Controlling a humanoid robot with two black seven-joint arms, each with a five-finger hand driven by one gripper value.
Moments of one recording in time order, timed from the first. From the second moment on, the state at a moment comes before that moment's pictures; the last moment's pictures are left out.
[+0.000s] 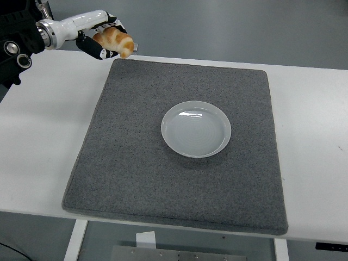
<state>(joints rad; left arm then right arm) -1.21 0.74 -0.31 -1.10 1.15 -0.12 -0.08 0.03 0.00 -0.08 0.10 0.06 0.04 -0.05</state>
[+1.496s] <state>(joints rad) -1.31 0.39 -0.25 -1.12 1.33 -0.23 -0.07 0.03 0.00 -0.08 0.10 0.06 0.04 -0.05</state>
